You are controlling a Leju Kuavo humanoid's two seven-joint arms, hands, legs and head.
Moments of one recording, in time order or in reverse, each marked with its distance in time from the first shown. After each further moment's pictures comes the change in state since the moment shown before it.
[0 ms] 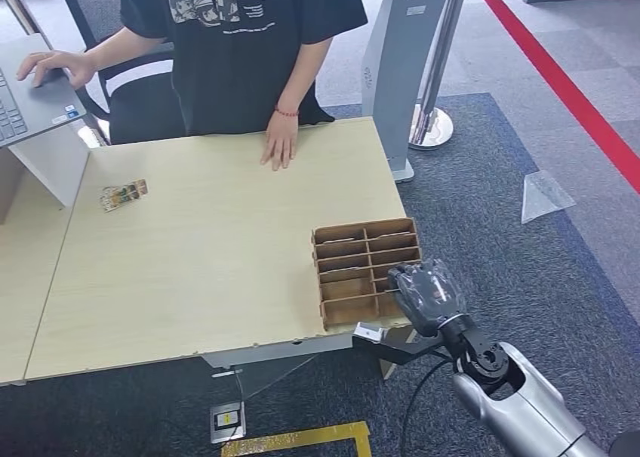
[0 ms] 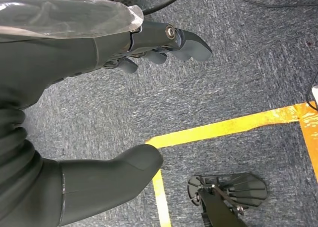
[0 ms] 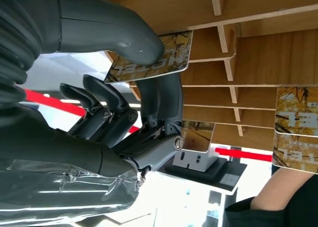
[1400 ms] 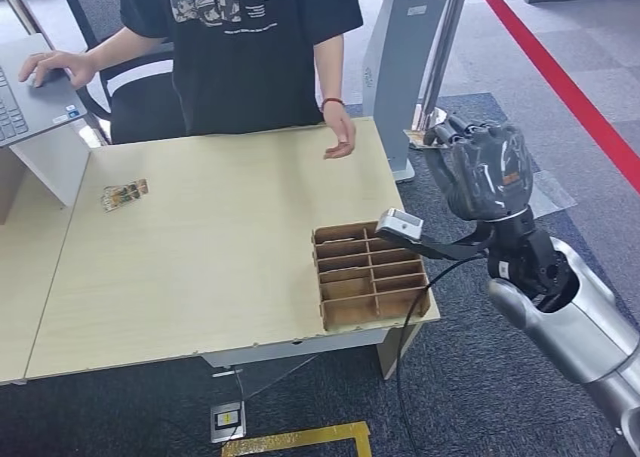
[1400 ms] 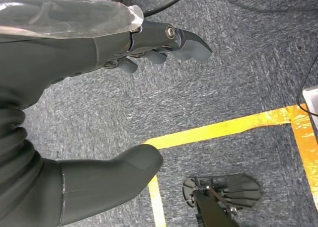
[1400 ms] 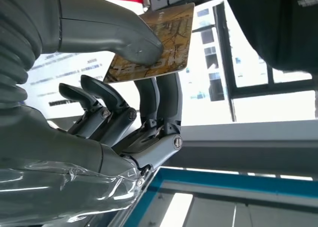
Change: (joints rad) left arm -0.033 -0.010 -0.046 0.010 -0.040 0.003 0.034; right arm -0.473 0.187 0.138 0.421 -0.020 -0.352 0.205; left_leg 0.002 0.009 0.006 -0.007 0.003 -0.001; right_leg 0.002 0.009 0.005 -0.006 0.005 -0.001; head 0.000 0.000
